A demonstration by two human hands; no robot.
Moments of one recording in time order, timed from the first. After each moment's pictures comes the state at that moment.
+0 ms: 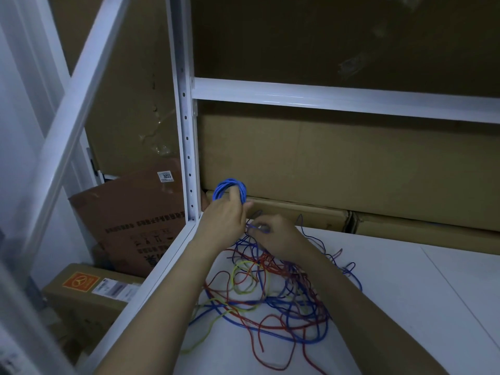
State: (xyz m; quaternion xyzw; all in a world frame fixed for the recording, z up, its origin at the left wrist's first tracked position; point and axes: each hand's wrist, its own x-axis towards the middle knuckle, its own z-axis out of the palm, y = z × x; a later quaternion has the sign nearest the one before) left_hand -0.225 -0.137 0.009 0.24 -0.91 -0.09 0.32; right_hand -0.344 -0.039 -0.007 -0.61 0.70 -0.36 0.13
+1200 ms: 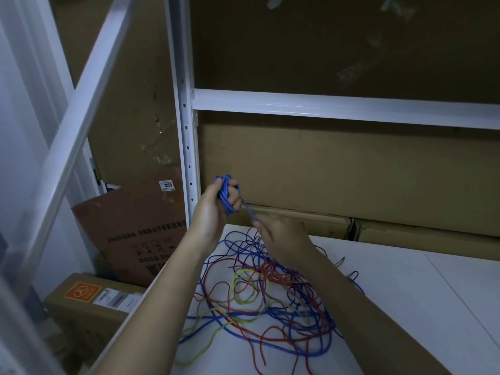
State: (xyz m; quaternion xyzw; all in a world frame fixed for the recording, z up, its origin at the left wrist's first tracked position) left_hand -0.222 -0.132 0.043 0.07 -0.51 -0.75 0.42; right_hand -0.348 -0.038 0.001 -0.65 0.69 -0.30 -0.10
